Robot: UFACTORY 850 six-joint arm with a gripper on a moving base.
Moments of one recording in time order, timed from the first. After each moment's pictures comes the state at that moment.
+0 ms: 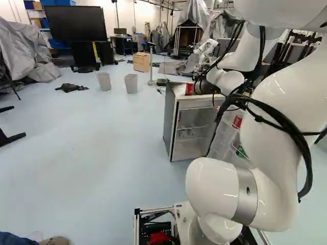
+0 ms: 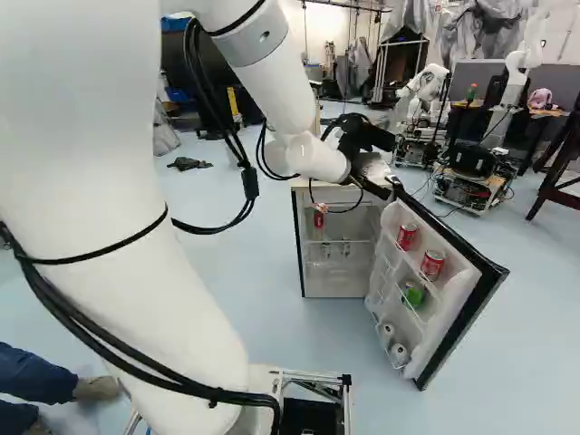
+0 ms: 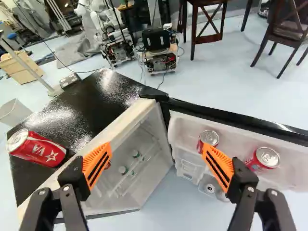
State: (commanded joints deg) arm -27.0 -3.8 -40.9 27.7 22.2 -6.0
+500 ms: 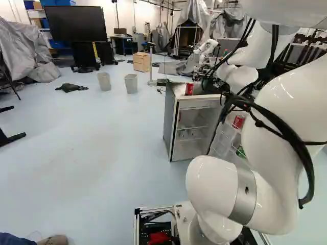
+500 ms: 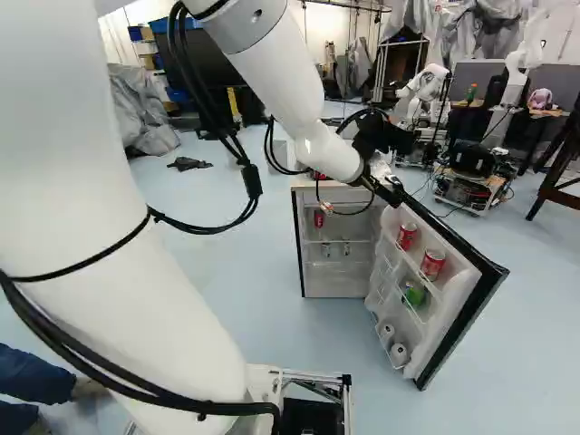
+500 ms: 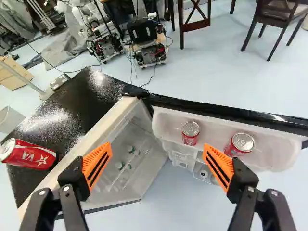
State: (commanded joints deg) arm -32.2 0.1 -40.4 28.9 15.1 -6.0
